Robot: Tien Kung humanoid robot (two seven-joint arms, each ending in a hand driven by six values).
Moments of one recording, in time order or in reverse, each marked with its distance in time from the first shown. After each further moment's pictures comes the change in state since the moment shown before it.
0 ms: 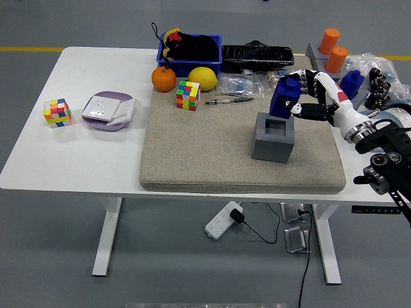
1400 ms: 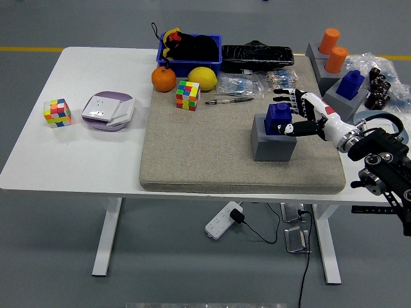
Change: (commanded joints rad) left arm -0.001 0.002 0.003 0.000 0.001 0.002 0.002; right arm 0.068 0.087 -0.077 -0.212 0.055 0.155 -0.034
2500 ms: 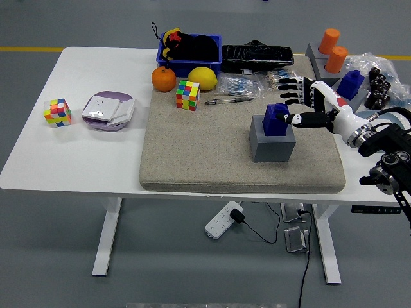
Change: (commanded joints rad) left arm -0.002 0.006 -0.011 -0.001 0.006 0.004 0.001; right arm -0.059 -0.023 0.128 0.131 -0.040 0.054 -0.051
